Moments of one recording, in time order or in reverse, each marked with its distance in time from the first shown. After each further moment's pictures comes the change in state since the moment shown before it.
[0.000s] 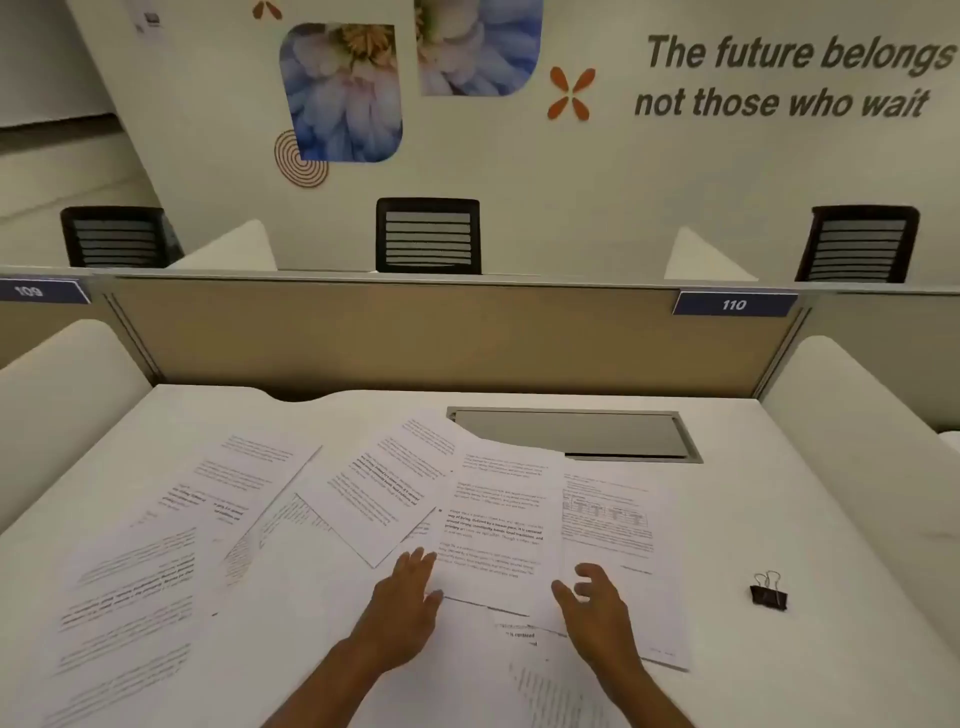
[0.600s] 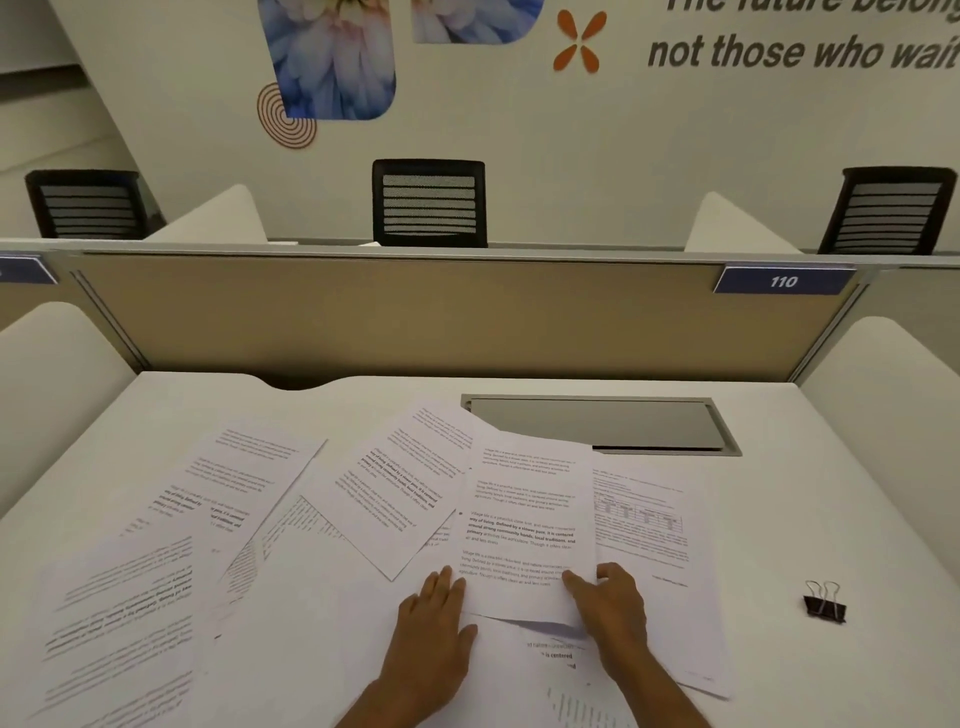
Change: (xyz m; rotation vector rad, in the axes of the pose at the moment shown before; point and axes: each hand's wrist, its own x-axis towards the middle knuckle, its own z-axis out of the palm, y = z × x) left_hand 0.022 -0.016 0.020 0.222 -0.079 0.016; right_hand 0.041 -0.028 0.042 -0.003 0.092 0.225
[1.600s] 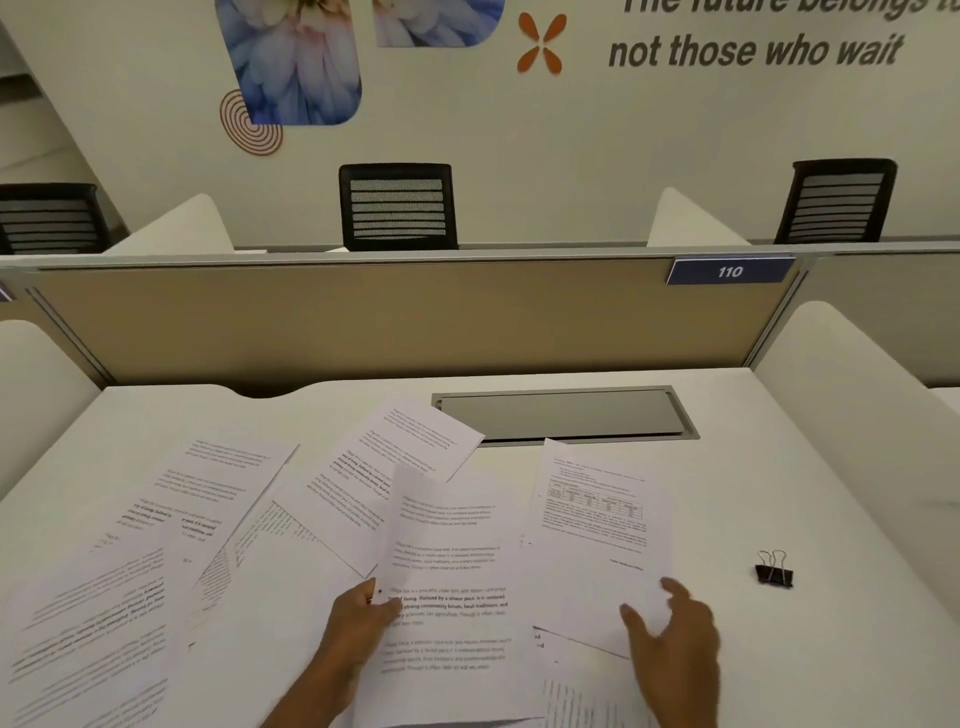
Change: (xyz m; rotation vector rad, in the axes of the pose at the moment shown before) left_hand -0.013 -0.027 -0.024 -1.190 0.110 -0.425; right_hand -0.012 0.084 -0.070 -0.105 0.342 -0.136
